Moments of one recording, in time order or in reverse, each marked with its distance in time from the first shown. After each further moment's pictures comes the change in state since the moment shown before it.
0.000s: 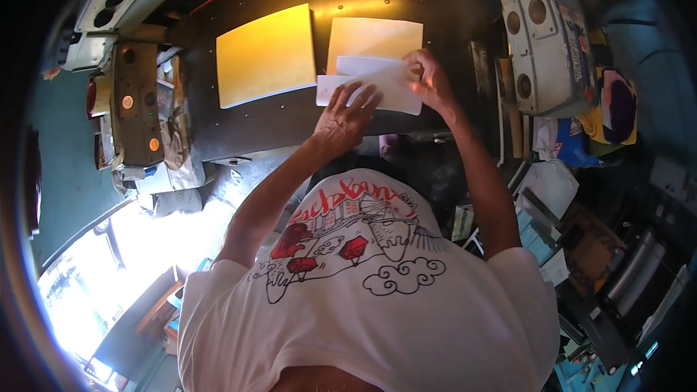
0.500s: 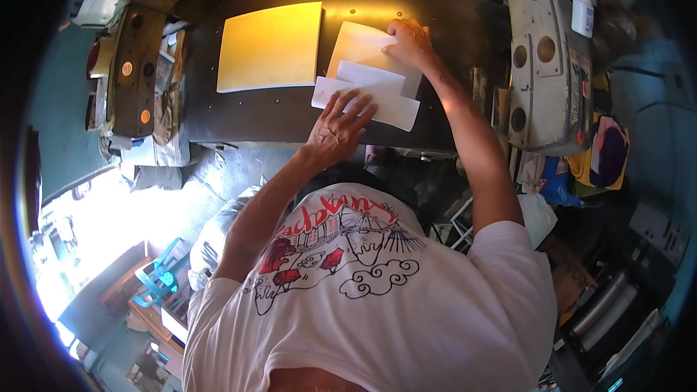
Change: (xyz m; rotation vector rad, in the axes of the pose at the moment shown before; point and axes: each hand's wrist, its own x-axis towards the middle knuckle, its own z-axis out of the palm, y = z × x) left_hand -0.001 0.021 -0.002 0.014 -0.053 -0.163; right_hand 0.141 -0.009 0.014 -1.080 -0.232 0.122
